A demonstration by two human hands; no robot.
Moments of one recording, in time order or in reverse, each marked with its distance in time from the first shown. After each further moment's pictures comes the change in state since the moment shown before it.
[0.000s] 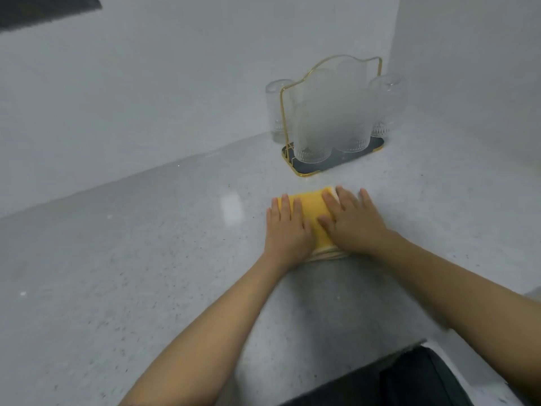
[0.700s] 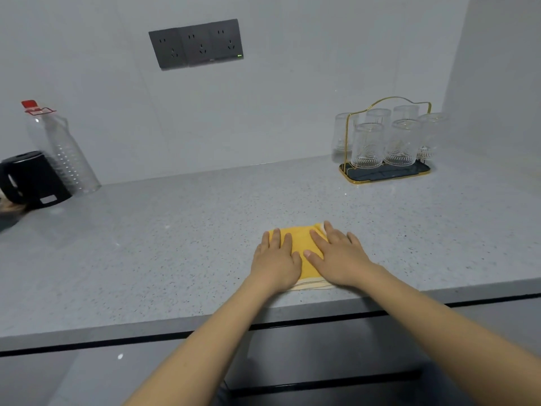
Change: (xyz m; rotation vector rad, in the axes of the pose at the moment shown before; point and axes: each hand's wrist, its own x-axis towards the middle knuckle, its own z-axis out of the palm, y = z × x) left_hand -0.186 -0.065 -0.013 0.024 -0.002 -0.236; right_hand -0.129 -0.122 -0.001 0.107 -0.056 -0.250
